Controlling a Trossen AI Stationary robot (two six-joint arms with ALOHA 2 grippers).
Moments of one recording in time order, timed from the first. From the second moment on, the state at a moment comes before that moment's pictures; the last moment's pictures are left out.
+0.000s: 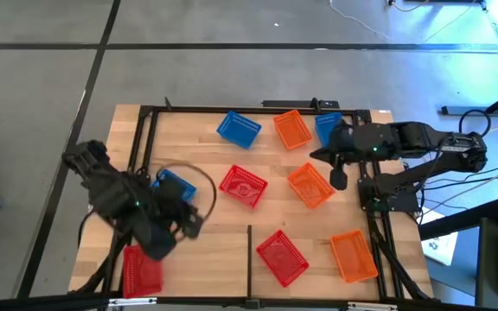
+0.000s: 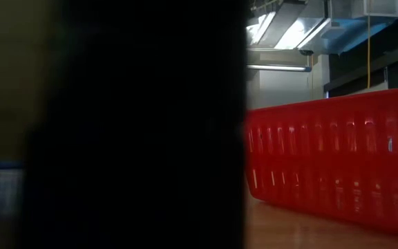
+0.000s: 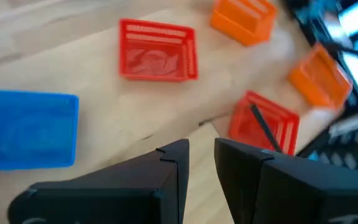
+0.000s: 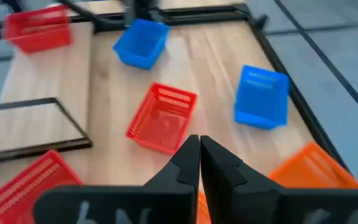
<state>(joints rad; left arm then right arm) -0.71 1.61 1.97 -1.57 -0.62 -1.76 0.10 1.06 1.34 -0.91 0.22 0.14</state>
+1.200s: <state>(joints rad) -0.13 1.47 1.11 -1.12 -0.11 -1.38 0.10 1.17 1.34 -0.78 0.16 0.20</state>
